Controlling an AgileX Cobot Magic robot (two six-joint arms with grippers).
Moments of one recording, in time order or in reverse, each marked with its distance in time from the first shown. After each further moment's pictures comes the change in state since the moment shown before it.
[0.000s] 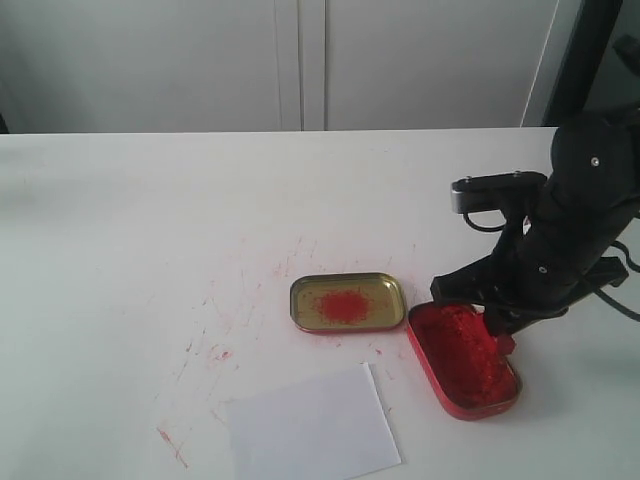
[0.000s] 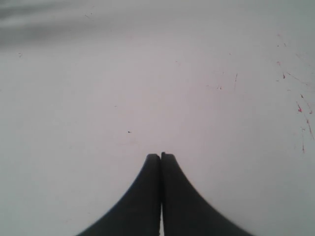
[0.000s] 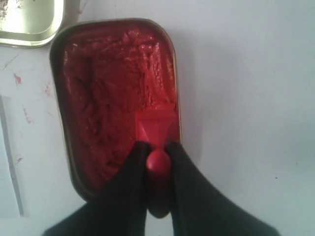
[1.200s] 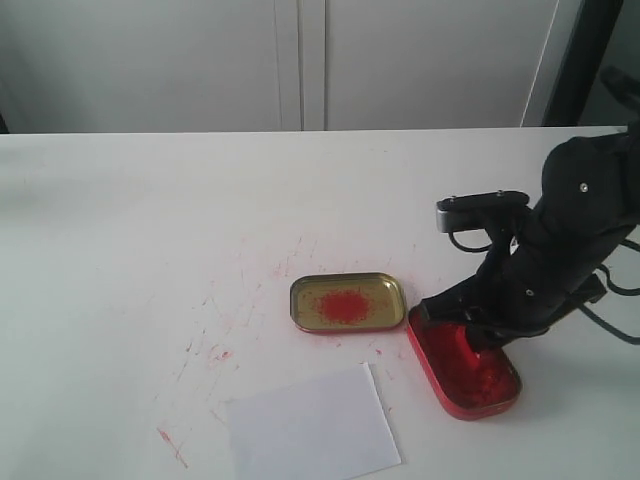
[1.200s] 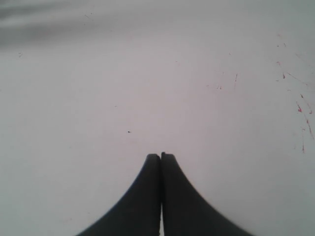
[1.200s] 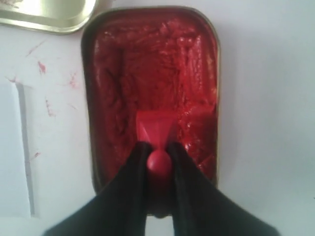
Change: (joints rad) left arm 0.000 0.000 0.000 0.000 0.000 0.000; right arm 0.033 0.014 0.059 0.074 -0.086 -0.090
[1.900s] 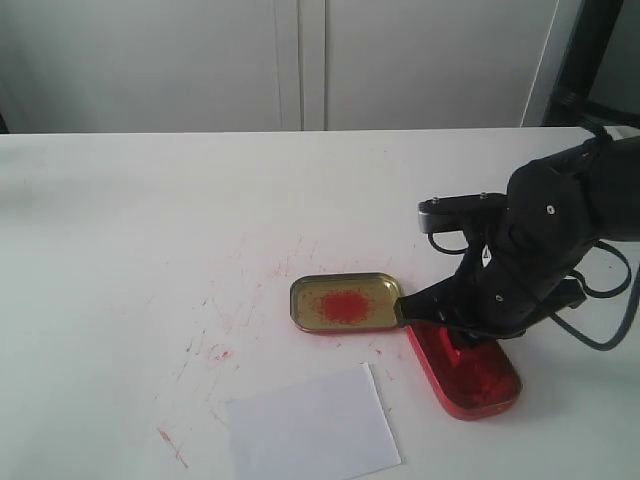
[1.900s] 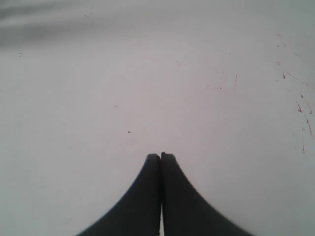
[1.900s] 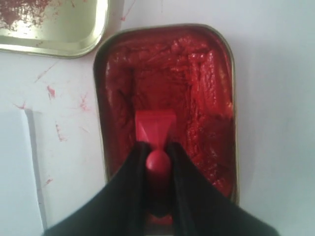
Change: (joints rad) left arm 0.000 0.000 0.000 0.000 0.000 0.000; right arm 0.072 0.024 0.000 -0.105 -0.062 0.218
